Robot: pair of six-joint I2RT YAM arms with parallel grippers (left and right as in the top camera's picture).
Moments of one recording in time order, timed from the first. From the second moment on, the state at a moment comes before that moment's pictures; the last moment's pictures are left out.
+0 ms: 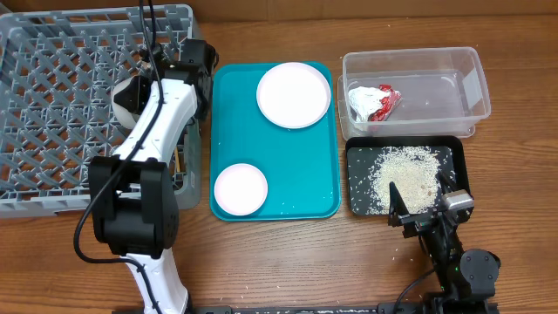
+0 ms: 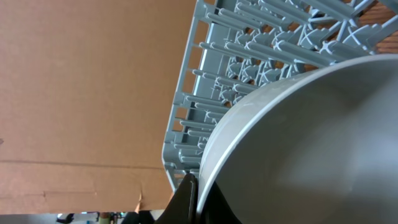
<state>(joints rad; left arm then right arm) -0.13 2.03 1.62 -0.98 -1.27 -0.18 0.02 0.01 0.02 -0.01 -0.22 0.04</state>
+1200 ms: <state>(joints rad) -0.29 1.70 1.94 -1.46 -0.02 -0.25 0.02 0.01 0.02 -0.01 -0.22 0.04</state>
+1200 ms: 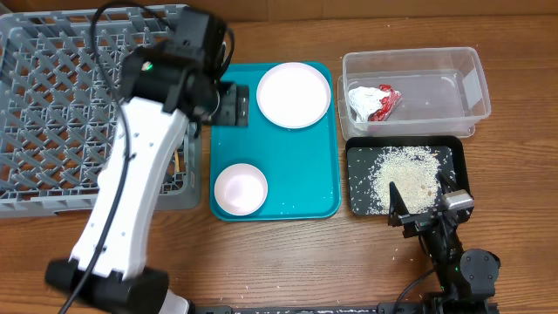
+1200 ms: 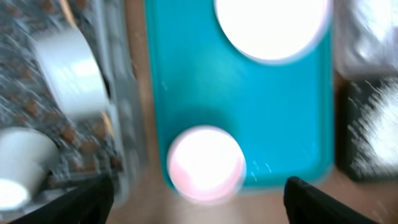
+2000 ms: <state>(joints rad) -0.38 1.69 1.13 -1.02 -0.17 -0.50 0.02 0.01 0.02 -0.01 -0.22 0.04</state>
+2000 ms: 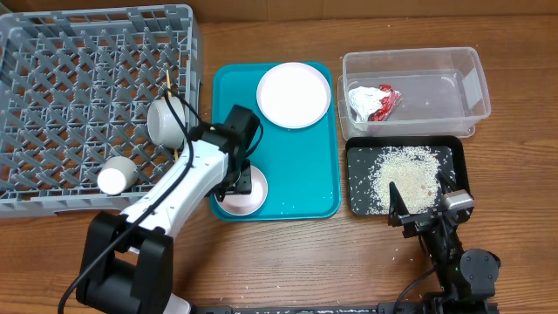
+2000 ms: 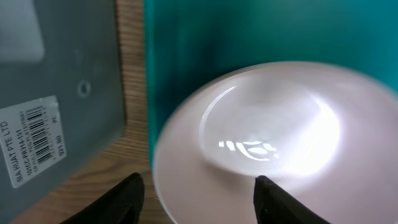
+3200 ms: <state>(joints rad) -0.38 1.70 1.02 -0.77 -0.05 -0.45 0.02 0.01 0.02 -0.01 -0.22 0.04</state>
